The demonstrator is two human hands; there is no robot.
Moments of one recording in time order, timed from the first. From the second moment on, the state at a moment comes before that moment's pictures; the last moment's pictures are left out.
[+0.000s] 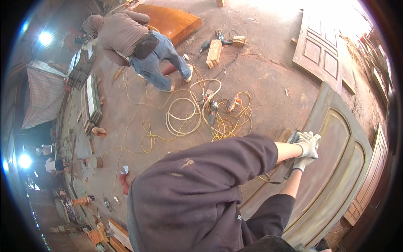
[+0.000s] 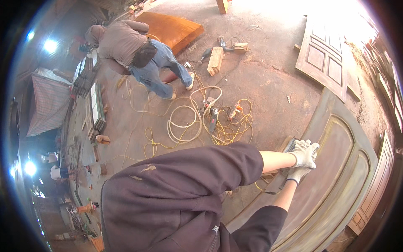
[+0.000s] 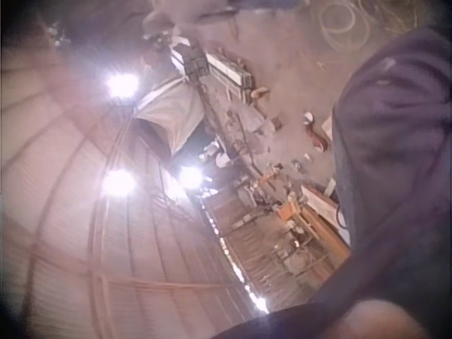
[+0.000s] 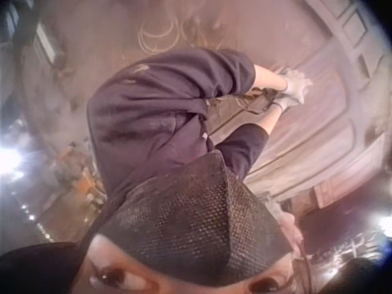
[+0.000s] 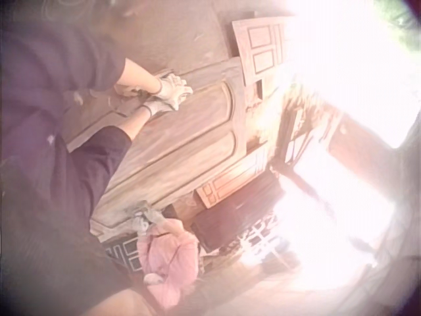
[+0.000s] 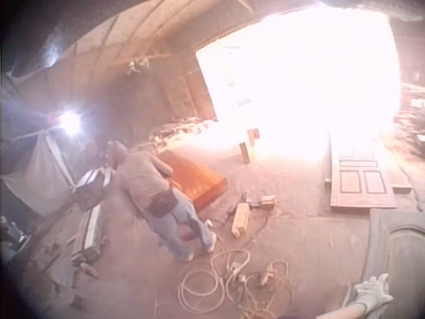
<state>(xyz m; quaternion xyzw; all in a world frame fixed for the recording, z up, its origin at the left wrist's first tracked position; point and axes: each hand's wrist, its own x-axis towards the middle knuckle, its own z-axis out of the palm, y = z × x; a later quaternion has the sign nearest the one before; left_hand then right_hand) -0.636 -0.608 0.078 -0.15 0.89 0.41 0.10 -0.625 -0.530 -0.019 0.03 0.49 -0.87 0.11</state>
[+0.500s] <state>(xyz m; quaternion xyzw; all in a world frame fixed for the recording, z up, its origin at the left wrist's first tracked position) -0.345 -0.411 0.024 0.10 0.84 0.50 0.21 -0.334 -0.334 -0.010 0.17 0.77 -0.61 0.05</state>
